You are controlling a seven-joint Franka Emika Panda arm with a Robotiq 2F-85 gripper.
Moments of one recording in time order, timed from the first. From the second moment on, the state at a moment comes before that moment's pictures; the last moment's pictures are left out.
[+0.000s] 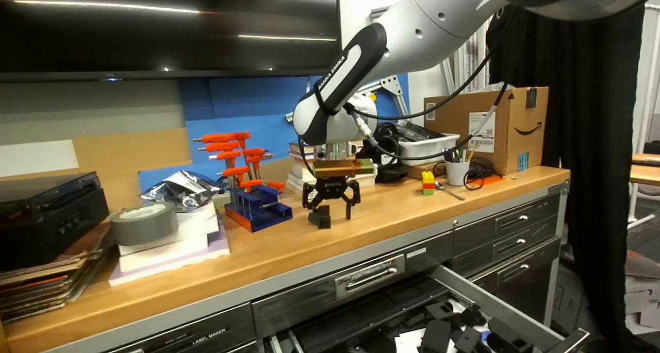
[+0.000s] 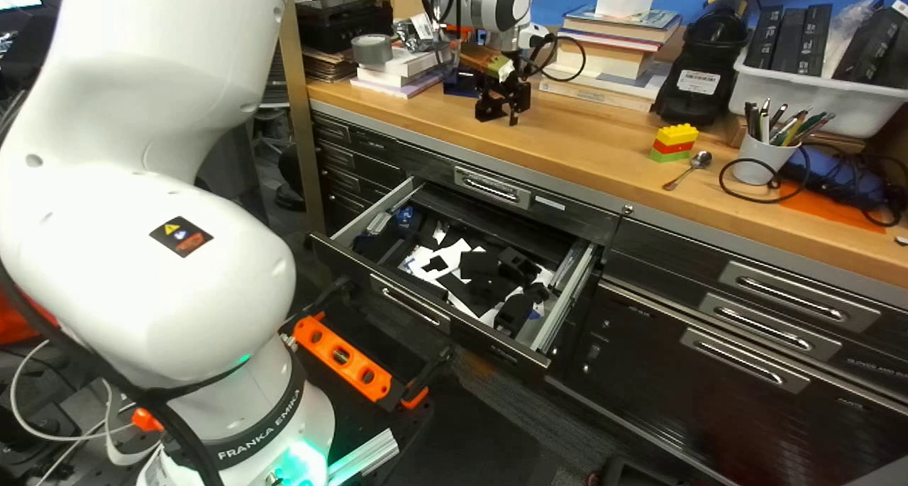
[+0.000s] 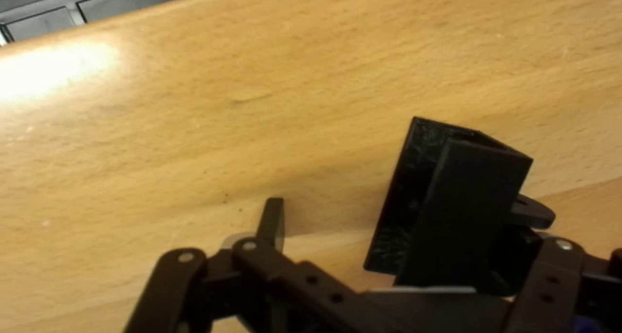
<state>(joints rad) 0.18 0.68 0.00 -1.46 0.03 2.21 0.33</state>
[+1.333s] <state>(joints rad) 0.19 0.57 -0.07 -1.59 -0.03 2.08 0.50</state>
